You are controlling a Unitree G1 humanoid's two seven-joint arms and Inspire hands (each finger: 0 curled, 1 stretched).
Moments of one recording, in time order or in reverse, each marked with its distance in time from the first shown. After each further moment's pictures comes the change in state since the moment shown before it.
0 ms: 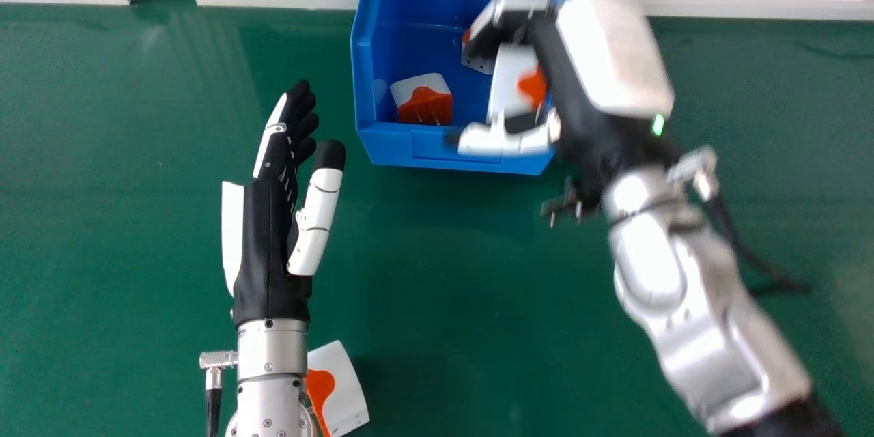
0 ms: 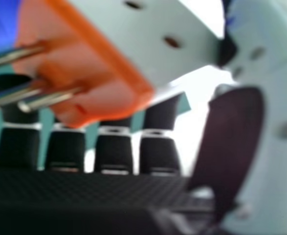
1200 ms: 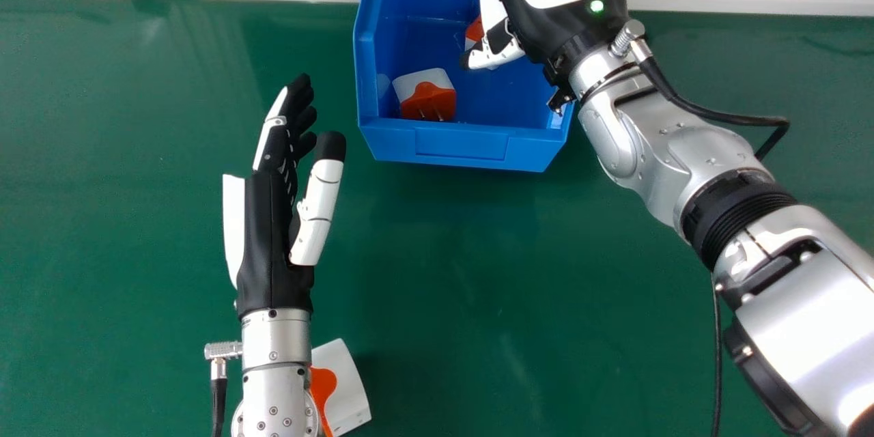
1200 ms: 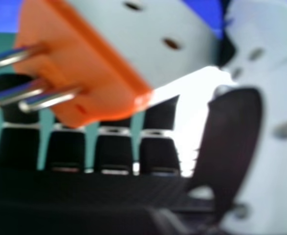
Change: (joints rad) left arm -0.043 0.002 0.000 0.067 0.001 -0.017 0.035; right arm -0.584 0.039 0.252 1.080 -0.124 -0.253 -0.343
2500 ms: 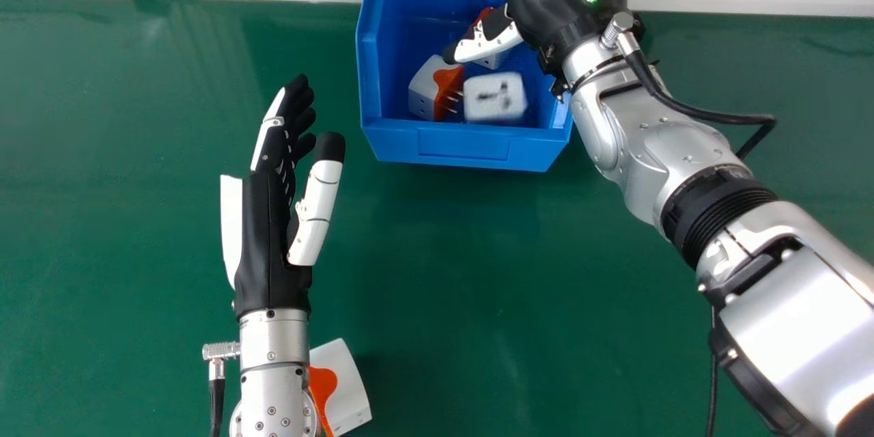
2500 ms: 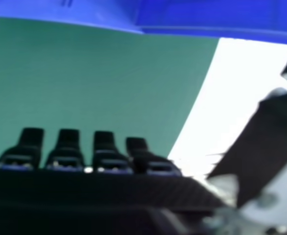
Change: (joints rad) left arm 0.000 0.003 0.000 0.000 -0.001 0.000 0.001; right arm -0.019 0.034 0.038 -0.022 0.000 0.193 -0.009
